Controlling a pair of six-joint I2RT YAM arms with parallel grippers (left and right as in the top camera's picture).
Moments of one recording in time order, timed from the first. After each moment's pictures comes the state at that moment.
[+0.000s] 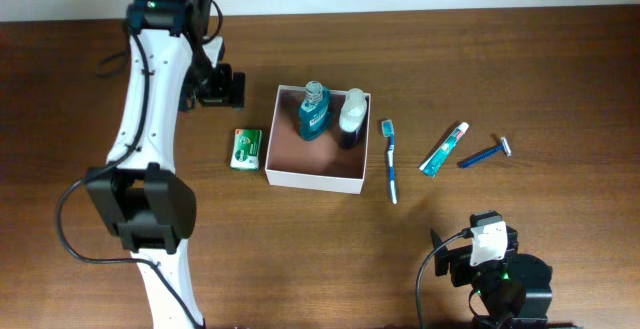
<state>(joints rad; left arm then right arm) -0.09 2.21 2.26 -1.57 0.01 -0.06 -0.06 0.01 0.17 -0.67 -0.21 -0.17</state>
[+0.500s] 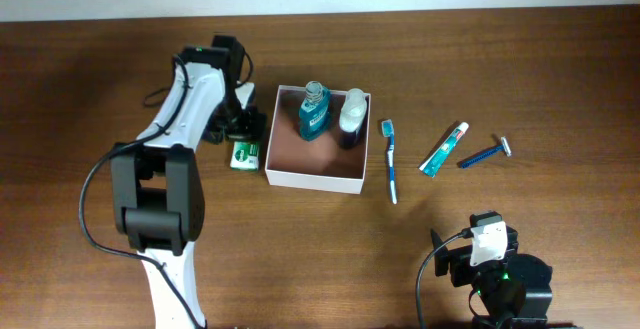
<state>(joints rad) -0.15 2.21 1.80 -1.21 0.03 0.00 -0.06 0.01 0.17 -0.67 -0.21 -0.17</state>
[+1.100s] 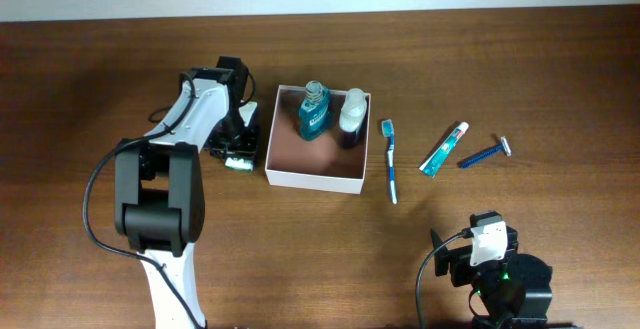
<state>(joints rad) -0.15 2.21 1.66 -1.13 0.03 0.01 -0.06 0.01 0.17 -0.67 -0.21 -0.17</state>
